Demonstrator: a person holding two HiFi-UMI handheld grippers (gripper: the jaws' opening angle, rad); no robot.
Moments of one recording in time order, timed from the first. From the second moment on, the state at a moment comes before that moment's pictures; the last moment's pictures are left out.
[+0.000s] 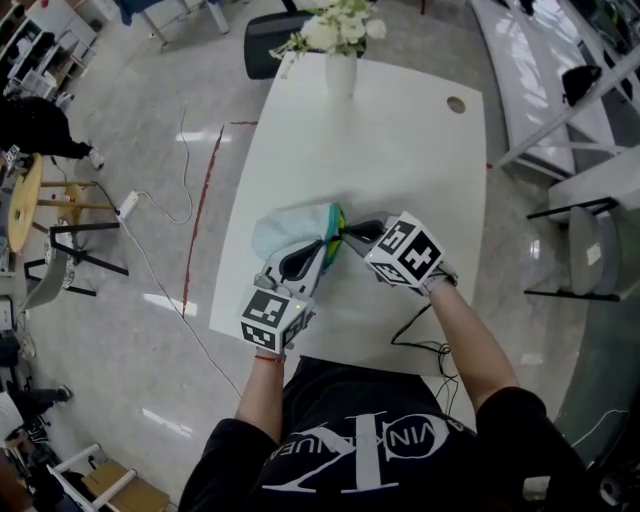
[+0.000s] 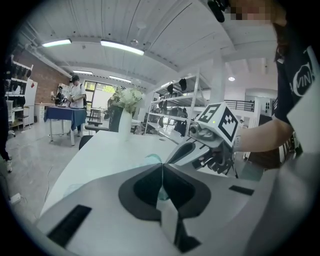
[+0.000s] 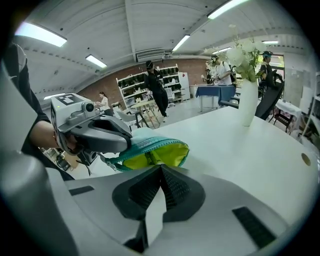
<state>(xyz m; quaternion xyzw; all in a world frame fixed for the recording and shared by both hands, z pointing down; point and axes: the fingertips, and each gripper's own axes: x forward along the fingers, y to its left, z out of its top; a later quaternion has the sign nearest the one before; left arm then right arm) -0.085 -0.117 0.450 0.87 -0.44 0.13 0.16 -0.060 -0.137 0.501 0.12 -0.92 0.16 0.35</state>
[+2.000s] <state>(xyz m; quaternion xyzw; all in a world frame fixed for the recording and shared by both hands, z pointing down) -0.146 -0.117 0.420 0.83 -0.53 0.09 0.14 0.011 -0.131 0.430 0.24 -0.94 0.19 0.18</state>
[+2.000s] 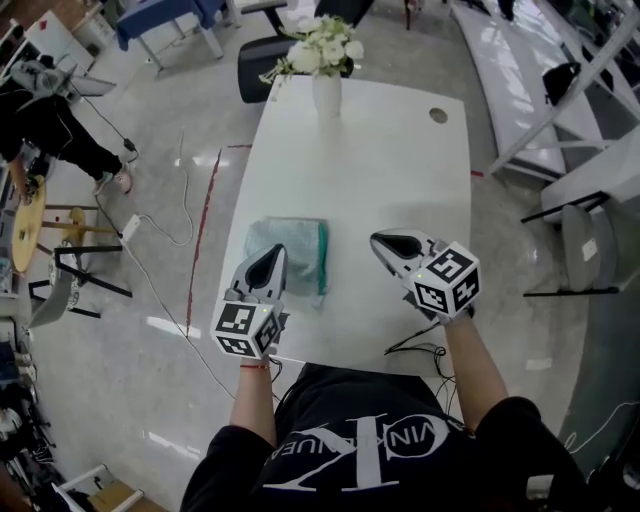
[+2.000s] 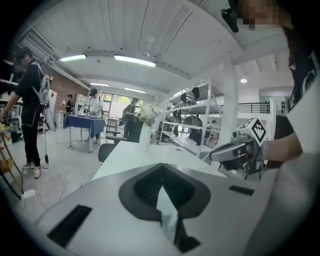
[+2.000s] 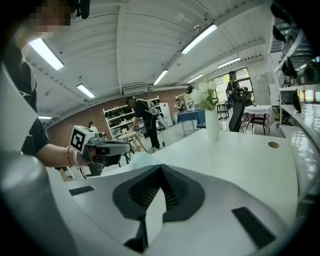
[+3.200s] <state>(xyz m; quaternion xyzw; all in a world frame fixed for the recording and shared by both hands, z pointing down) -0.172 -0.116 0.318 0.81 -0.58 -0.01 0.05 0.054 -0.142 0.319 0.34 -0.94 0.09 0.02</state>
